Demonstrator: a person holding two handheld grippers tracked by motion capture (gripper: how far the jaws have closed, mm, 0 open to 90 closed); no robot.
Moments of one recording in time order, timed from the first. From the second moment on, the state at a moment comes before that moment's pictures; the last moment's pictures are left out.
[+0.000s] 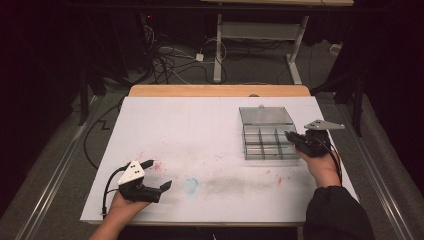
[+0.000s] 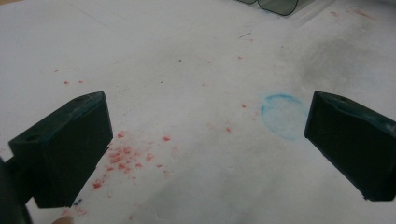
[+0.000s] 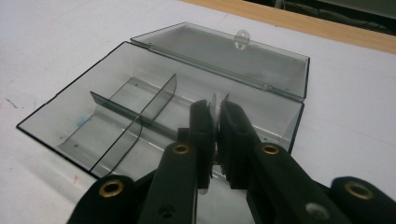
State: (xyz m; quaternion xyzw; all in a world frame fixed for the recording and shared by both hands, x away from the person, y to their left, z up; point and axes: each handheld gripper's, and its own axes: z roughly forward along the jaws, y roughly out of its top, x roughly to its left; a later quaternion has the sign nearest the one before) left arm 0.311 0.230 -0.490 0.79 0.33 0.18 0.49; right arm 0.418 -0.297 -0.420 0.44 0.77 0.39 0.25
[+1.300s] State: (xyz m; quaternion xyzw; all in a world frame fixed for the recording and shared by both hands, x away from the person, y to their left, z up) left arm 0.311 0.230 -0.490 0.79 0.32 0.17 0.49; right arm 0.473 -0.291 -0.441 0.47 0.78 0.34 0.23
